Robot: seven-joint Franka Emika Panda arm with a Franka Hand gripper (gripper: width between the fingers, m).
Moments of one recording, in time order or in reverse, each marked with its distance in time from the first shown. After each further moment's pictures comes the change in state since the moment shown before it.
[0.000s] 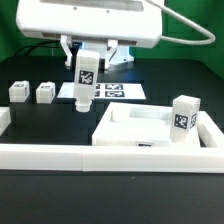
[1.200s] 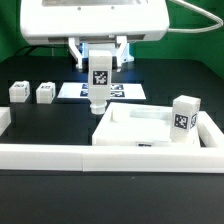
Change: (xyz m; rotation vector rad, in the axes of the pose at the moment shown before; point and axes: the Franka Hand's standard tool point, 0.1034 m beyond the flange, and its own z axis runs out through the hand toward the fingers) arm -0.004 -0.022 0.011 0.145 0.021 -0.011
